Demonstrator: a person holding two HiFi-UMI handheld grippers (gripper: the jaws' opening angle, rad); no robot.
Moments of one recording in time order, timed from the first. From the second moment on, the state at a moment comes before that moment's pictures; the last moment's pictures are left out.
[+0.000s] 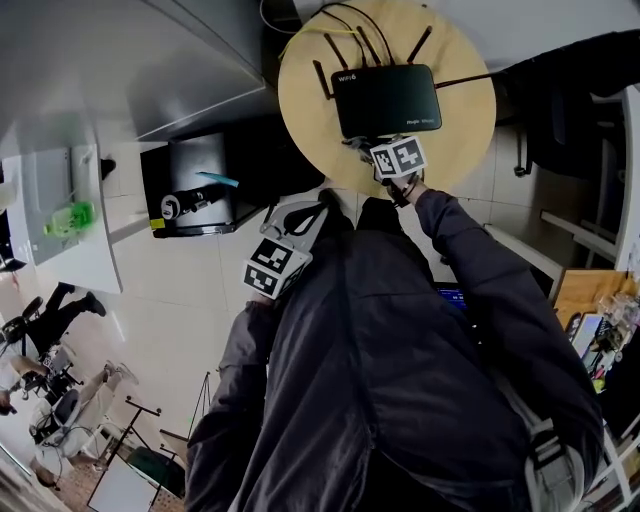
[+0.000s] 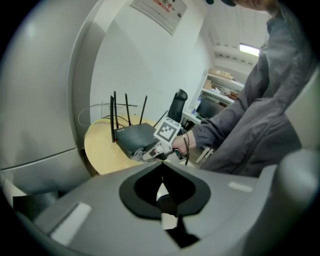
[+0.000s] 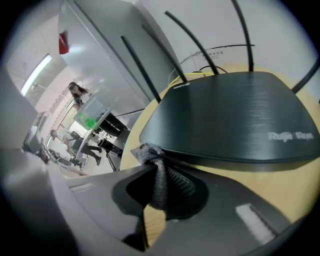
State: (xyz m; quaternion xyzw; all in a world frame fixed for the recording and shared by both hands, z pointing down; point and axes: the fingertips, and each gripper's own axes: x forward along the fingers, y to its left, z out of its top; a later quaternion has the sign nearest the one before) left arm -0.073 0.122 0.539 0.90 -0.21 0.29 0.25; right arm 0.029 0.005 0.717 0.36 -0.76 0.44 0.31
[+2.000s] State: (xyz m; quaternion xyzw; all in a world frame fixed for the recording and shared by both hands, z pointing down) left arm -0.071 0.105 0.536 0.93 -0.17 0.20 0.26; right arm -0.020 0.098 0.566 0.21 -0.88 0.18 0.38
